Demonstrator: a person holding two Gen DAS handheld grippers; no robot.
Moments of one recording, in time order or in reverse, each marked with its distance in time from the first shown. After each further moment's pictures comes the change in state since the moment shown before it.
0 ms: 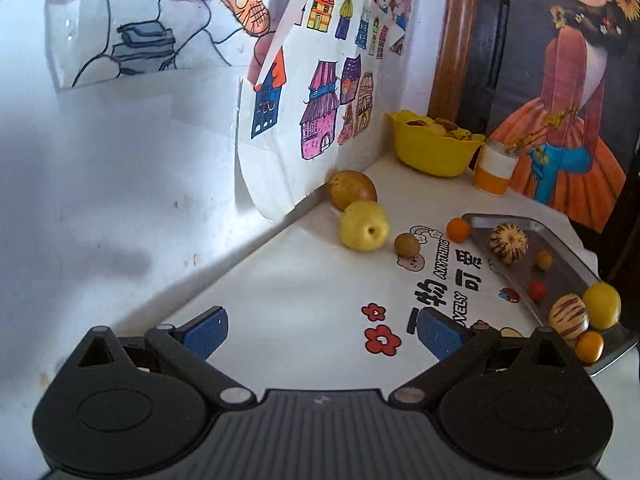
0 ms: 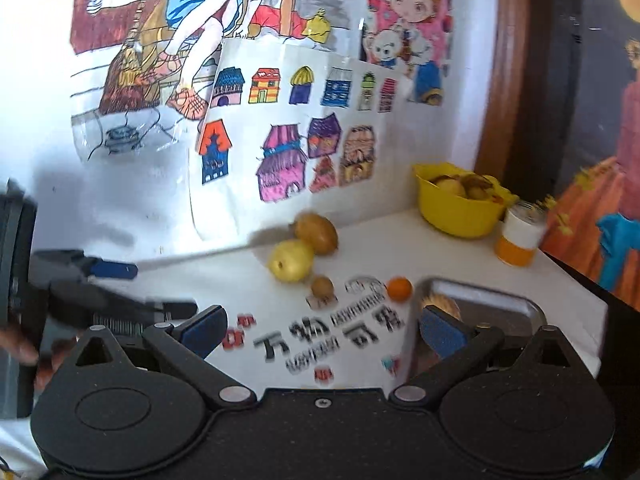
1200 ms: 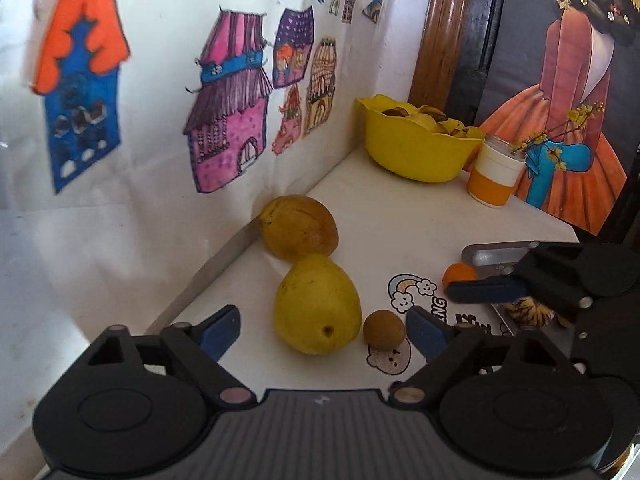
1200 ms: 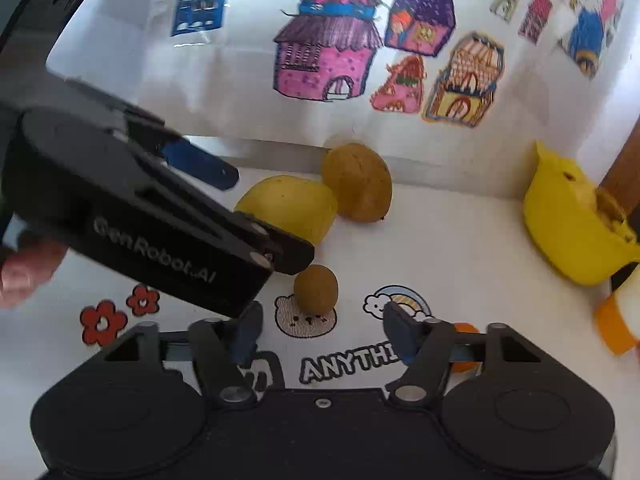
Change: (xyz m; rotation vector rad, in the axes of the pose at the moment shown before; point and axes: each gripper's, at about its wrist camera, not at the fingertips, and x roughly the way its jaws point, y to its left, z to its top) left arm 0.138 -0.034 0.063 0.011 0.060 -0.098; right arm 0.204 -0.016 -0.006 -0.322 0.192 0.180
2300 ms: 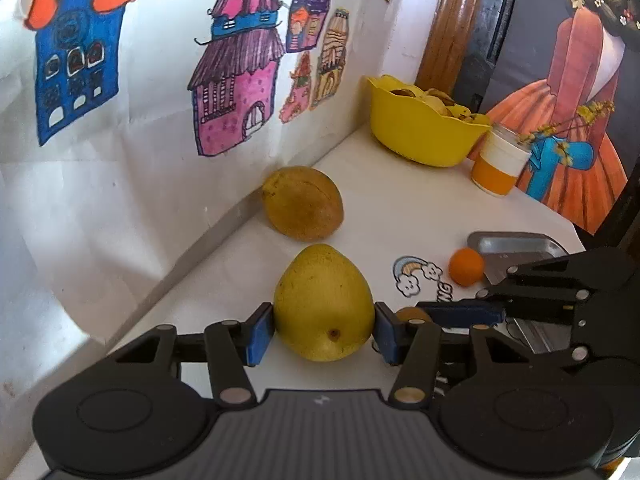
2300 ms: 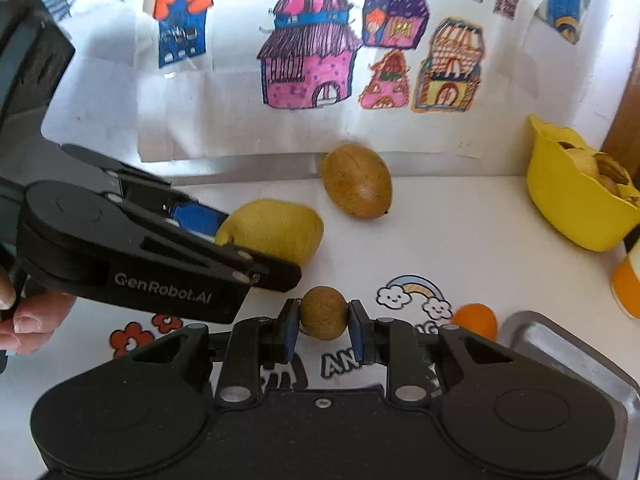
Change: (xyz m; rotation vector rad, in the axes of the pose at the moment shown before) left arm 0.010 0.007 -0.006 -0.044 0.062 -0.028; right arm -0.026 -0.007 -0.008 0.104 -0.008 0.029
